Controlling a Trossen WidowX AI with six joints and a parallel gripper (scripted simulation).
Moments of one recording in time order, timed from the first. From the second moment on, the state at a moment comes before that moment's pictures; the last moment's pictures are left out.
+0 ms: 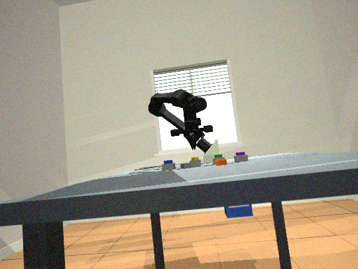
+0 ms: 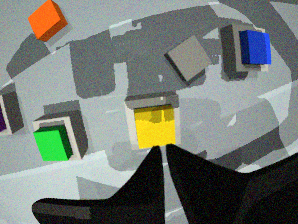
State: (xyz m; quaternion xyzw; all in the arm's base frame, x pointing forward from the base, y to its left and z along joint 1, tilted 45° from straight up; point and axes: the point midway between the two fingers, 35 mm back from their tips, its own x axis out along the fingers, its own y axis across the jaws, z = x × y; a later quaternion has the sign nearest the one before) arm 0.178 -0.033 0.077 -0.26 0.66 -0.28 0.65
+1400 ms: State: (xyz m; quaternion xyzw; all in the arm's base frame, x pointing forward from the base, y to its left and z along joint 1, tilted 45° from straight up) arm 0.245 -0.121 0.148 -0.26 0.65 -0.28 0.66
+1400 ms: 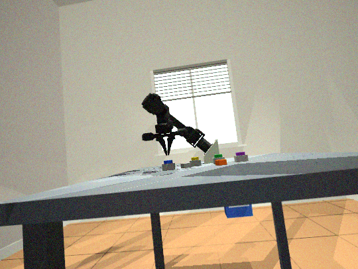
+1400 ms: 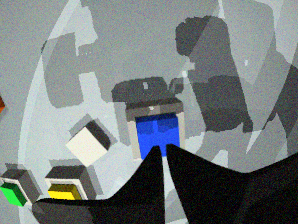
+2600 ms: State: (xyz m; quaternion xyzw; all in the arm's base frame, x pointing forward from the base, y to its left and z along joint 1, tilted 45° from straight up) arm 0.242 -0.139 0.130 -0.26 0.65 -0.28 0.65
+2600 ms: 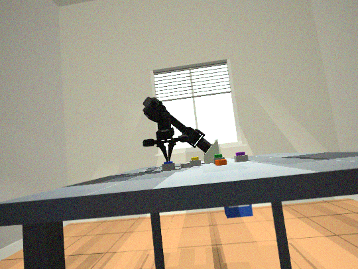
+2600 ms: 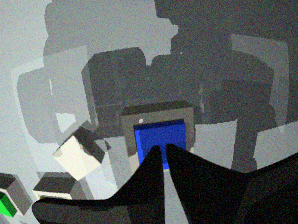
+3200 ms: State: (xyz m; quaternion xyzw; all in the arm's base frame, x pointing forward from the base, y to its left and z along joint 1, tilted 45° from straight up) arm 0.298 -0.035 0.107 -0.27 0.65 -0.23 0.68
